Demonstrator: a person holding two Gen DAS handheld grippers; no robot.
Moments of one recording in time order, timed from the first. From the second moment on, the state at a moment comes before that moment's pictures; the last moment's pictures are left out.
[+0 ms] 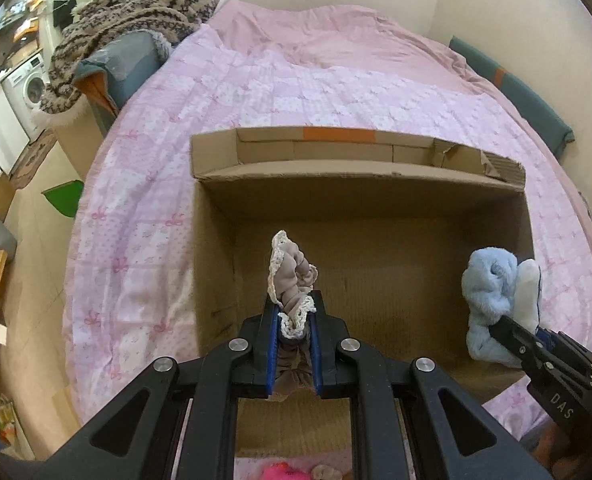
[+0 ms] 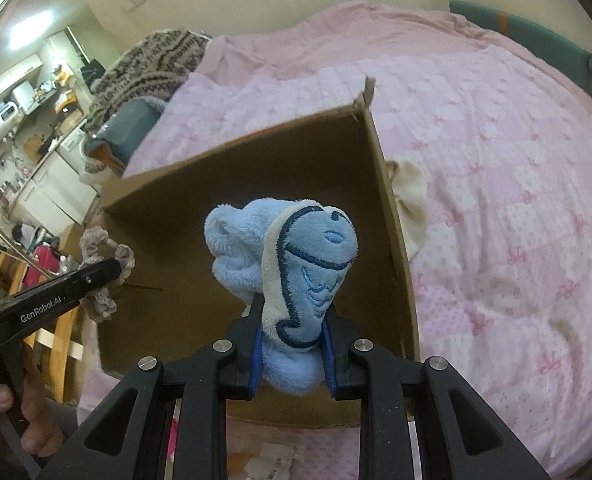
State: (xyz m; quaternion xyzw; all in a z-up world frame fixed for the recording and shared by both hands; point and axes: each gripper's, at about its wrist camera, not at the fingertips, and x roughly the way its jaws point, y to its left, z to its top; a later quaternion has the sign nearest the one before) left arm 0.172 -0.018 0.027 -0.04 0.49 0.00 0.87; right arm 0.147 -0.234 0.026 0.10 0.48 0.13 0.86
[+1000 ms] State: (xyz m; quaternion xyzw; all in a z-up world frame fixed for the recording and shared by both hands) left arm 0.169 -0.031 0.014 -0.02 0.51 0.01 0.86; right arm 0.152 -0.231 0.006 0.10 0.52 0.13 0.84
